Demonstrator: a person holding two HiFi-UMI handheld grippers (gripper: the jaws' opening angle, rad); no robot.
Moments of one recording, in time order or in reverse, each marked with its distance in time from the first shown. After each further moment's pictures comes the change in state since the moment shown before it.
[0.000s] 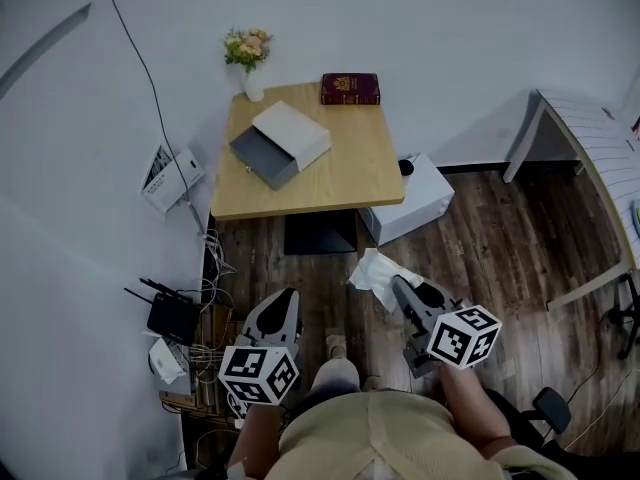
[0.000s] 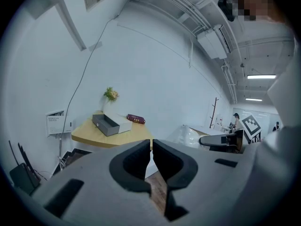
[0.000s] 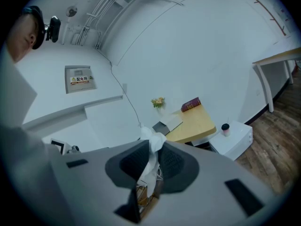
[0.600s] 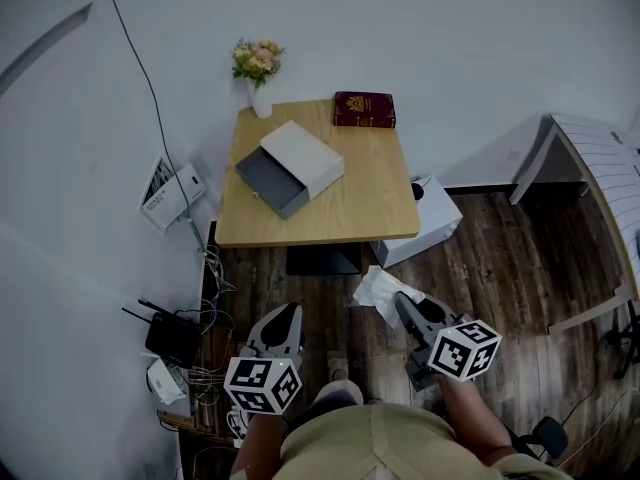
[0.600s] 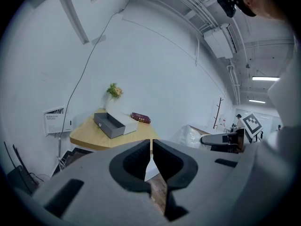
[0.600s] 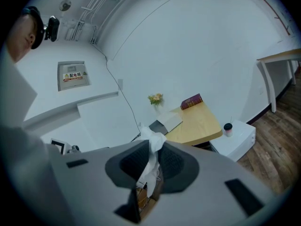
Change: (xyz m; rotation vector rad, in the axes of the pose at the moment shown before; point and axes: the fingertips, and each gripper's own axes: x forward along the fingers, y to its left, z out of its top) left arm 0.054 0.053 0.013 -0.030 0.027 0.017; right arm 0.071 -0.020 0.017 0.001 0.050 -0.018
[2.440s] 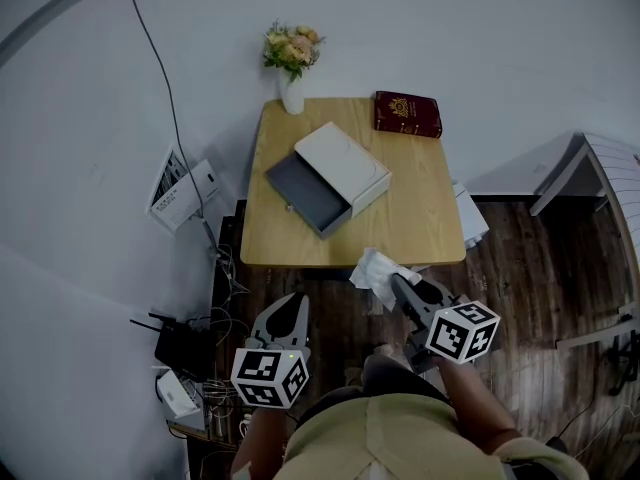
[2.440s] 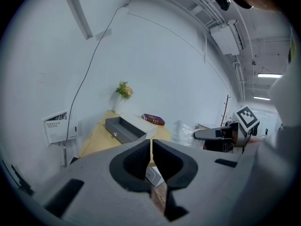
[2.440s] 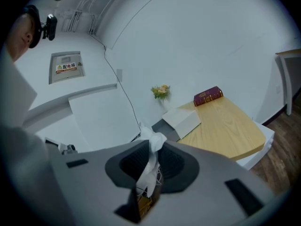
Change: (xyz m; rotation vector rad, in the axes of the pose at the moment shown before) left arm 0.059 0.121 0.041 0.014 0.030 0.042; right arm 0.171 0.023 0.026 -0.032 0.068 0.037
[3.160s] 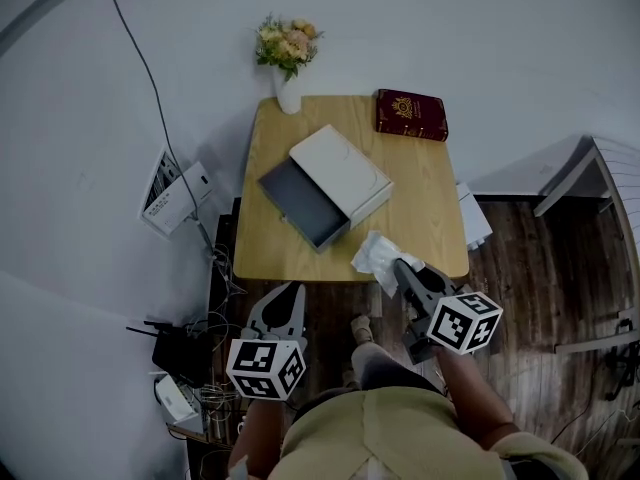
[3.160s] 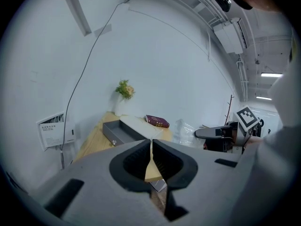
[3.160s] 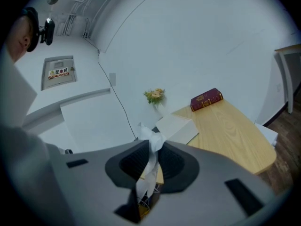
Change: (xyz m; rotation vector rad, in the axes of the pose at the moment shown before) left arm 0.058 0.021 0.024 -0.002 0.000 0.019; right arm 0.045 -0.040 0.043 0.033 -0.039 -0.014
